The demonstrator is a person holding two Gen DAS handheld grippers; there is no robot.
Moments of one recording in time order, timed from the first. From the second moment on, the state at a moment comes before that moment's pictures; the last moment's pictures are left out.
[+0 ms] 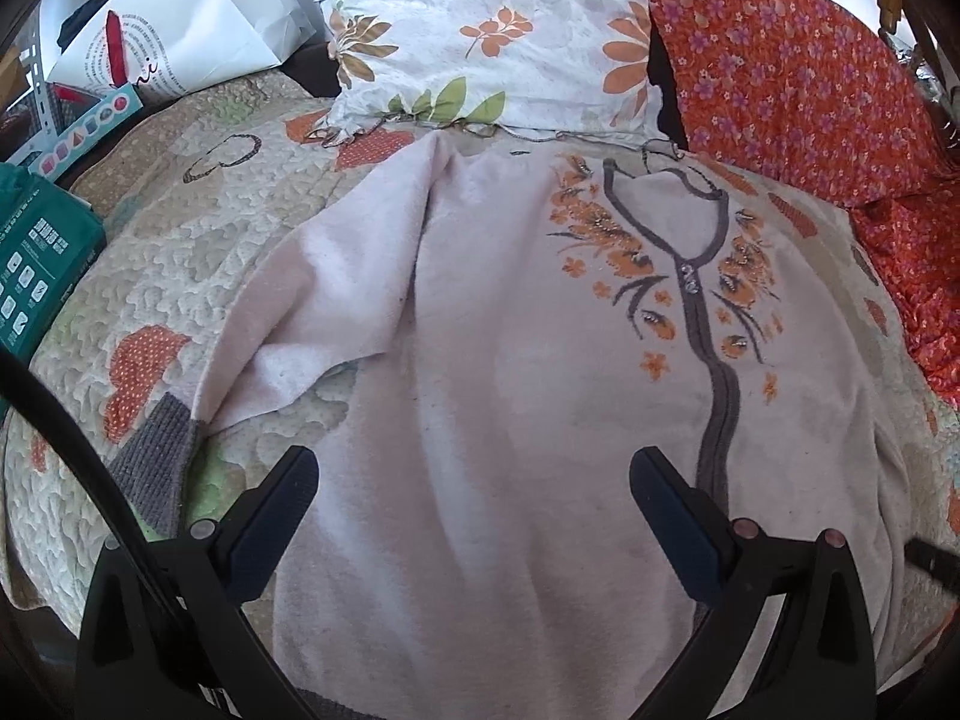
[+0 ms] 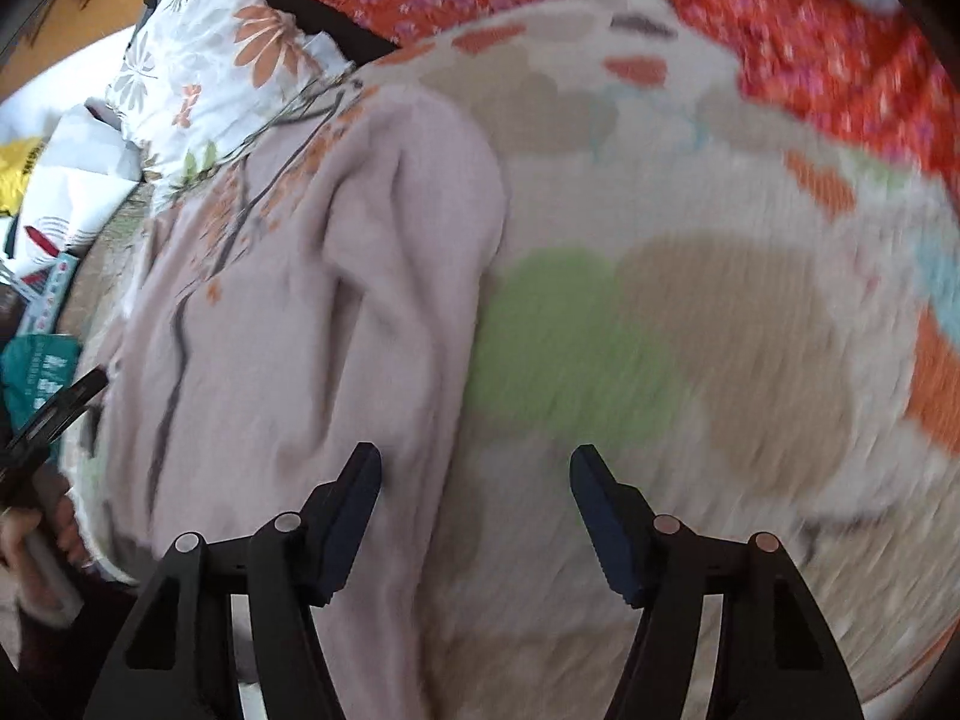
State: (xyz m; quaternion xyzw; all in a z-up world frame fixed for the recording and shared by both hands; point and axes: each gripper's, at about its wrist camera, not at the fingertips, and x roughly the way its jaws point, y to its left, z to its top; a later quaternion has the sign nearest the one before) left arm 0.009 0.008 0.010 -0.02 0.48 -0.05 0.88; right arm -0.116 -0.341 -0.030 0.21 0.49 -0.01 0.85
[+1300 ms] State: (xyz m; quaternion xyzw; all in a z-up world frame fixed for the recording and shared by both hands) left arm 0.002 0.045 0.038 -0.05 0.43 -0.03 0.90; right arm -0.177 -0.484 0.036 0.28 0.43 -0.19 0.83
